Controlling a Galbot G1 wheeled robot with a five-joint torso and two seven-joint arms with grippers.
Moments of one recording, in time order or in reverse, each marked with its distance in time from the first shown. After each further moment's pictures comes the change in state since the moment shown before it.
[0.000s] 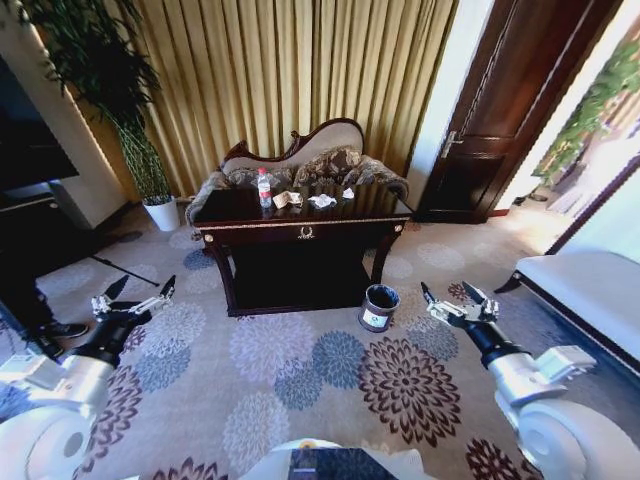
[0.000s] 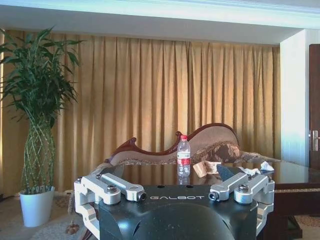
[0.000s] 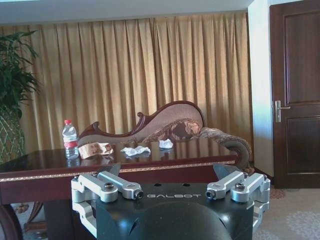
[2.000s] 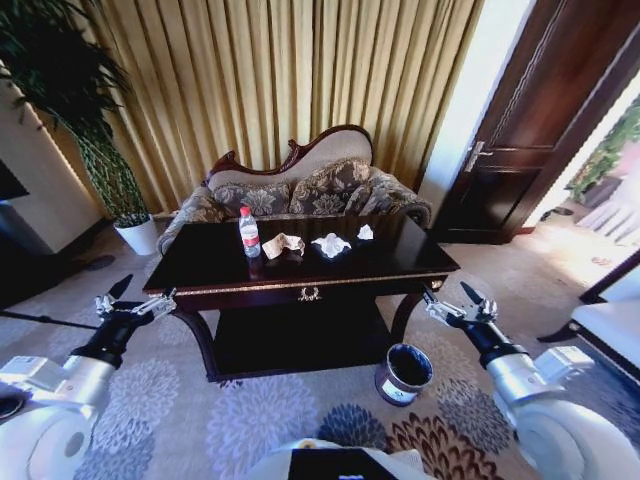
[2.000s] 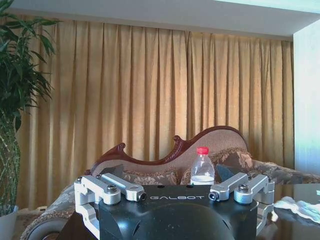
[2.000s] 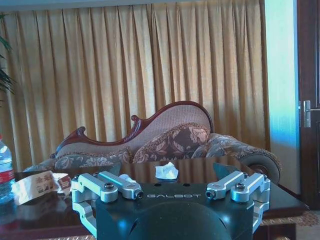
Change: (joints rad) left arm -0.002 -0.006 0.003 0.006 0.001 -0.013 0.036; right arm 0.000 0.004 -0.009 0.000 0.001 0.004 0.000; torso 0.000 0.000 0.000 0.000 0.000
